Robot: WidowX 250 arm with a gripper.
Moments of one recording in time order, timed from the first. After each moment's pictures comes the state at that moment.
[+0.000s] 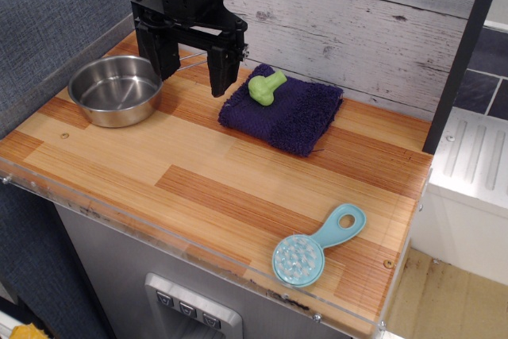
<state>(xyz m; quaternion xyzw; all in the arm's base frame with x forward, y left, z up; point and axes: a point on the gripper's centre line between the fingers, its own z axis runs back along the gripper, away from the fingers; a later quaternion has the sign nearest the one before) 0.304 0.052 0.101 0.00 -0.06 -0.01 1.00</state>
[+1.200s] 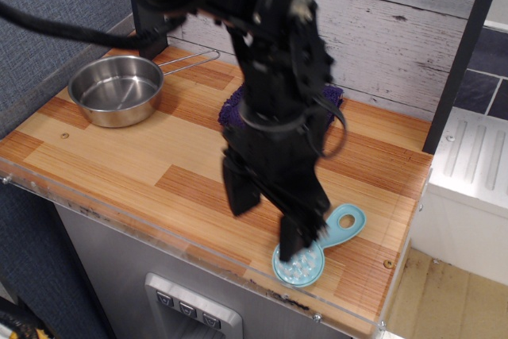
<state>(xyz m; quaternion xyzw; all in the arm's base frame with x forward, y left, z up) 0.223 -0.072 0.054 -0.03 -0.02 -0.23 0.97</state>
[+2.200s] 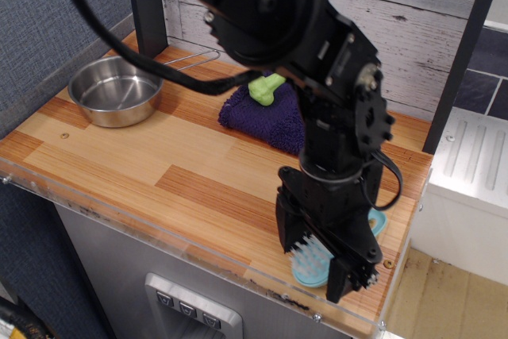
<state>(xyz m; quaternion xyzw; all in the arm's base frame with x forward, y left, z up) 0.231 -0.107 0.019 -0.04 -0.01 -0.26 0.96</state>
